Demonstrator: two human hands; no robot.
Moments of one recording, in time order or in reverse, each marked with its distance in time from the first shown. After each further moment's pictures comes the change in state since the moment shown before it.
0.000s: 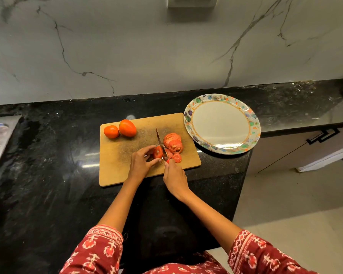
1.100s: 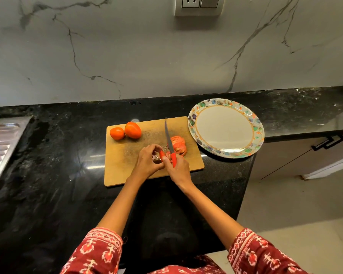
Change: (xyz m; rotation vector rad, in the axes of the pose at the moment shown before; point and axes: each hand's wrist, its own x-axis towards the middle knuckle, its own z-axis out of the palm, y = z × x) left_hand 0.003 0.022 -0.014 0.168 -0.084 0.127; right_hand 0.025 0.003 0.001 0.444 0.117 -0.036
